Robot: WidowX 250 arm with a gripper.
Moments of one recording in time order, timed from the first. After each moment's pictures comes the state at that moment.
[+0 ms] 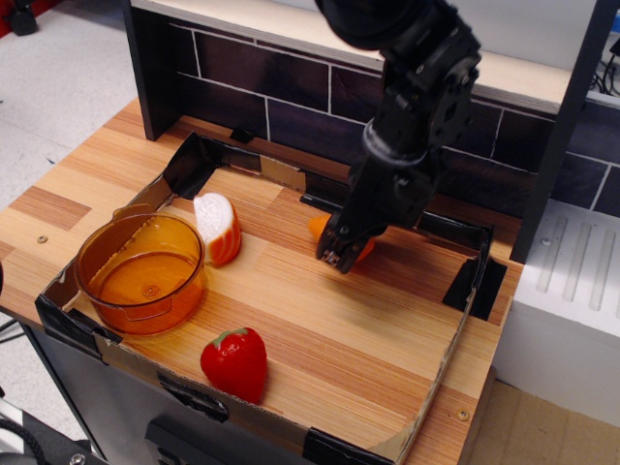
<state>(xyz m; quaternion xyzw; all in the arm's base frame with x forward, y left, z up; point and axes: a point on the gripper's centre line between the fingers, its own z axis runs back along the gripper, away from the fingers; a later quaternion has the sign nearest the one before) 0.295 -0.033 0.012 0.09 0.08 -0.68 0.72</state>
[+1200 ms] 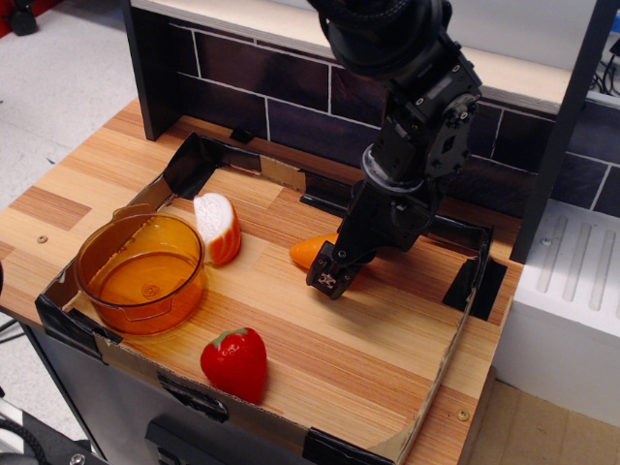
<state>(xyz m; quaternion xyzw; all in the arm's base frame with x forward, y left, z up) 0.288 -0.035 0.000 0.10 0.09 -0.68 0.72</state>
